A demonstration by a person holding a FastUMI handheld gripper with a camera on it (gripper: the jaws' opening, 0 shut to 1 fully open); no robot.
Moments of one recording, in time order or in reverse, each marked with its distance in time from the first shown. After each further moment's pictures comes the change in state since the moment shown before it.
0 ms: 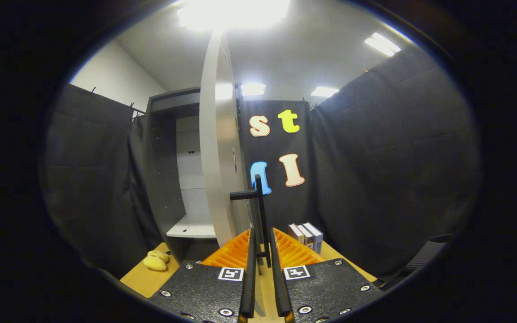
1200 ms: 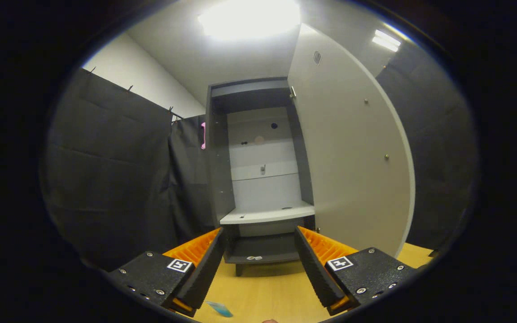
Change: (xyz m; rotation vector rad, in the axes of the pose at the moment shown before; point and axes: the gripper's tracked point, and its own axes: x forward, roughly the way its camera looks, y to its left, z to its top) arm 0.002 0.122 -0.069 0.083 -0.063 0.276
